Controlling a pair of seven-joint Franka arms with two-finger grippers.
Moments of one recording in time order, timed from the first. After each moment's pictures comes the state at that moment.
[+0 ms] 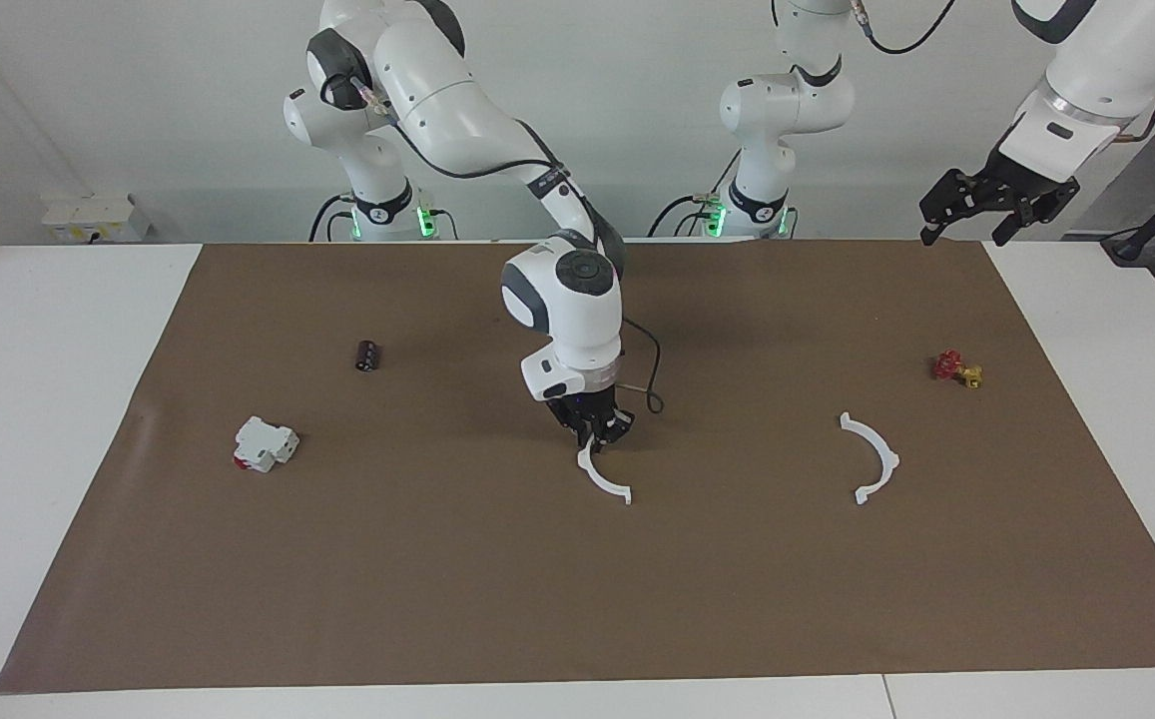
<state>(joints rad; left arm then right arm) 0.01 -0.02 0.02 -1.51 -0.01 1.42 0.10 0.56 0.61 0.05 -1.57 -0.10 2.34 1.13</state>
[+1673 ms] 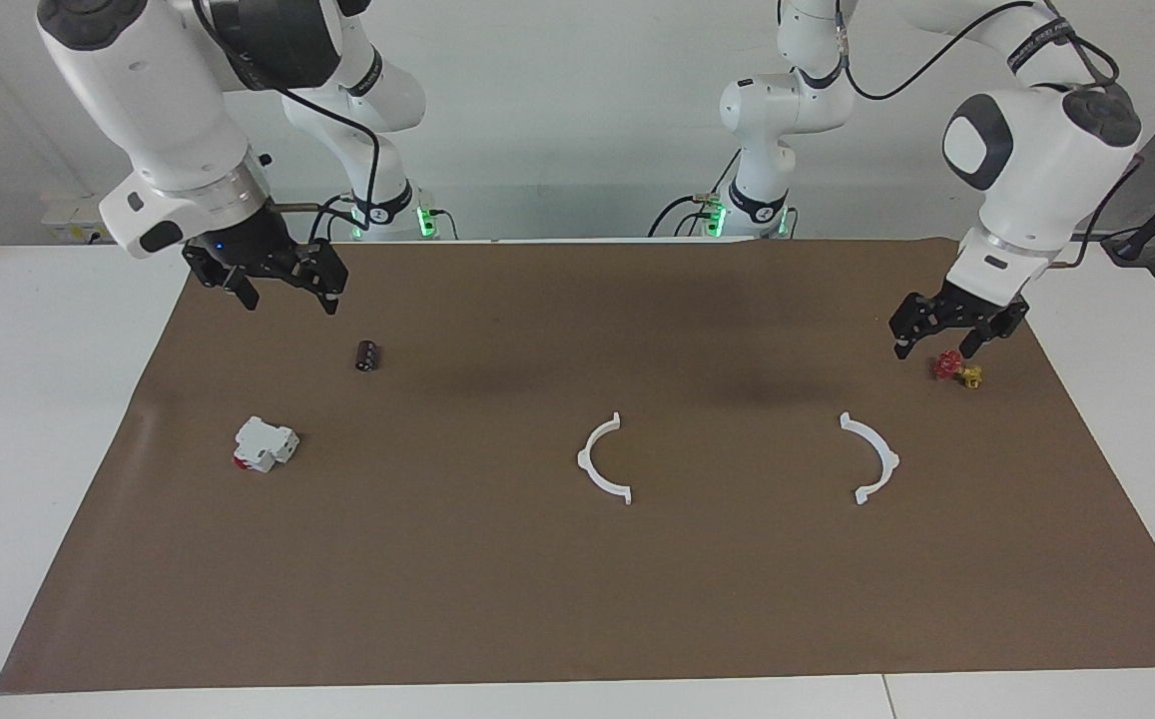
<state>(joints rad) 0.01 0.09 0.01 -1.85 -0.01 2.05 0.10 0.05 0.21 0.04 -1.25 0.01 1.38 0.16</state>
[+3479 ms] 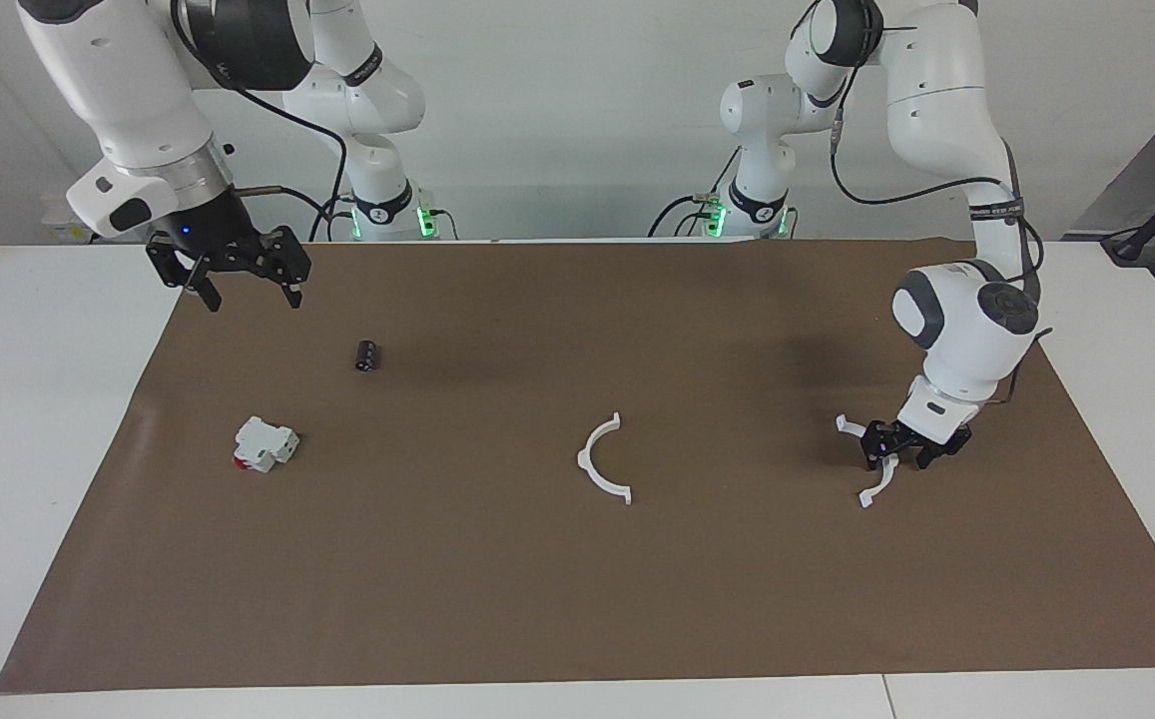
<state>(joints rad) 0.05 0.40 0.00 -1.93 -0.02 2.45 0.15 -0.02 0.03 0.03 -1.59 0.01 1.67 0.00</state>
